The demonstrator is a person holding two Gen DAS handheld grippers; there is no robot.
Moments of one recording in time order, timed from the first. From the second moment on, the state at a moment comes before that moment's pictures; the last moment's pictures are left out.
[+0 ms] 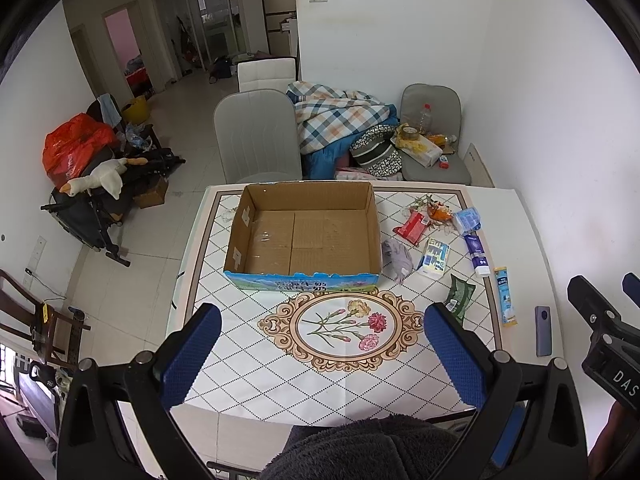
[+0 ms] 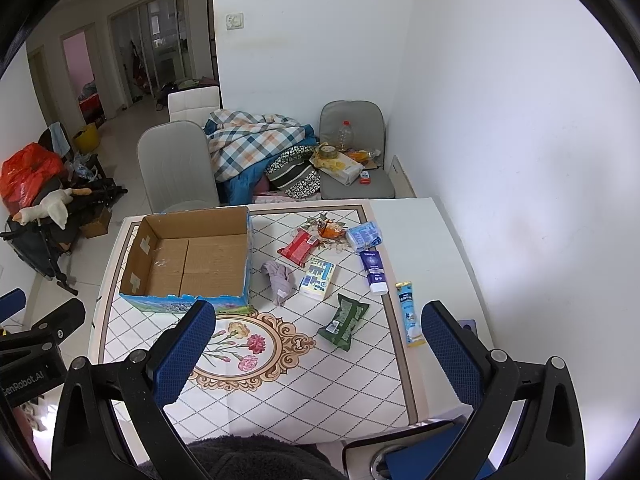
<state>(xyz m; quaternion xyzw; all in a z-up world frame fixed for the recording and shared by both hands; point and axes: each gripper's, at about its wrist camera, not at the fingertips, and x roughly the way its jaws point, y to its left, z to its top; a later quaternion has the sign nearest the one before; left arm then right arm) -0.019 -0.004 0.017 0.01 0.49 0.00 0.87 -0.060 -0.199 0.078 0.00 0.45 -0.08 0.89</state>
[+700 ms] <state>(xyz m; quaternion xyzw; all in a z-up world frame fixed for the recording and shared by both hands) -0.025 -0.004 0.012 0.01 0.49 0.00 0.87 -0.063 -0.199 0.076 0.00 0.45 -0.08 0.89</state>
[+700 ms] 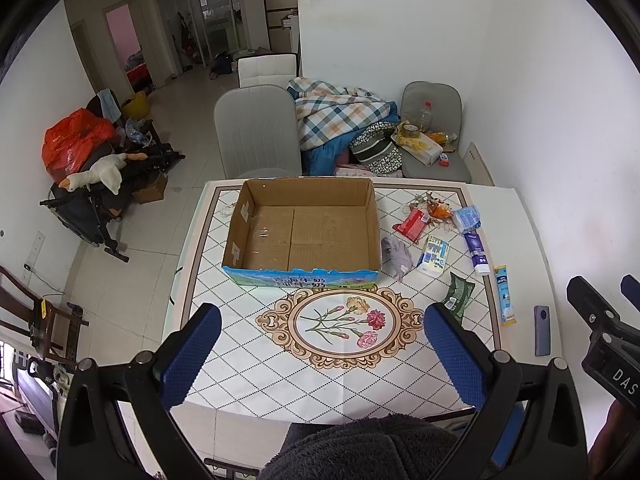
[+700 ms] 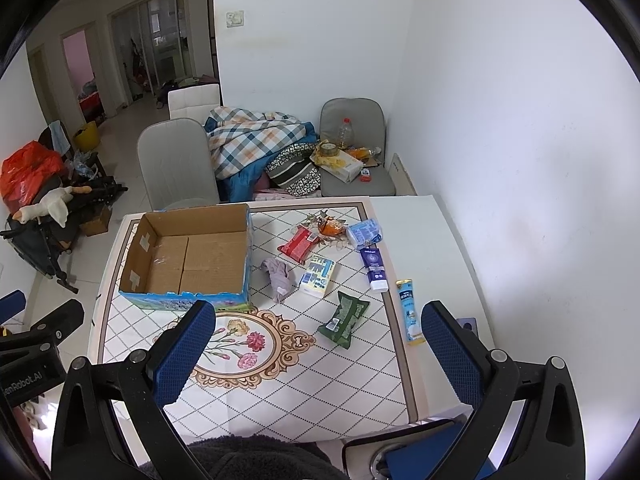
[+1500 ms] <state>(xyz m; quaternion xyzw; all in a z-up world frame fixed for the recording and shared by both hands) 0.227 -0.200 -0.239 0.04 0.68 -0.14 0.72 0.125 -0.413 -0.183 0.11 0.62 -0.12 0.77</state>
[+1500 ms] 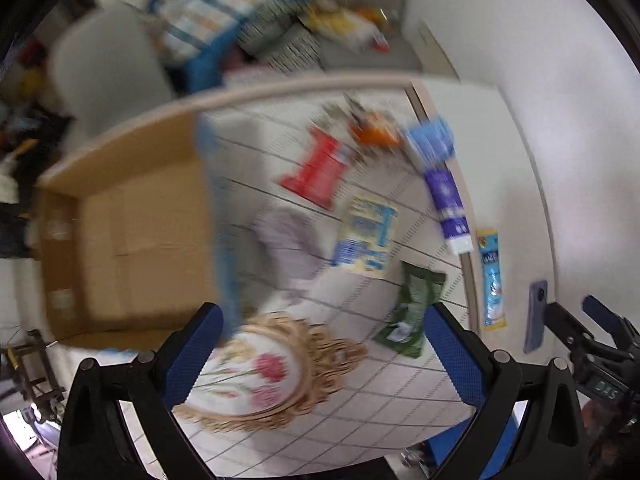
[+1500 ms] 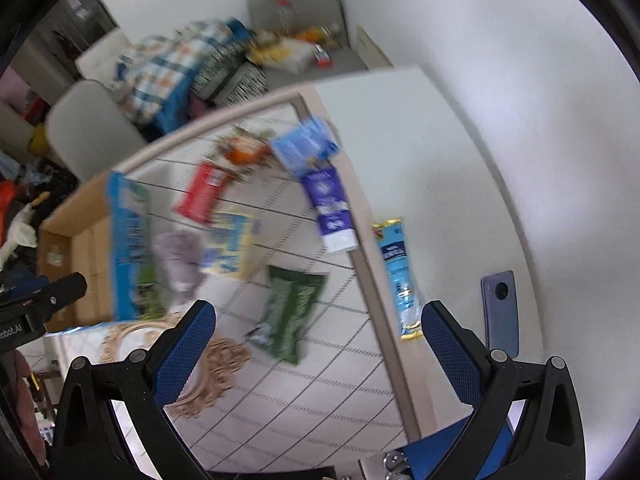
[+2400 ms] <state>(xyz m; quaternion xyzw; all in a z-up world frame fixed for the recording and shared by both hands) 0.237 -0.231 -0.417 0.12 0.77 -0.11 0.62 0.126 -0.368 -0.430 0.31 0.74 -0.11 0.59</state>
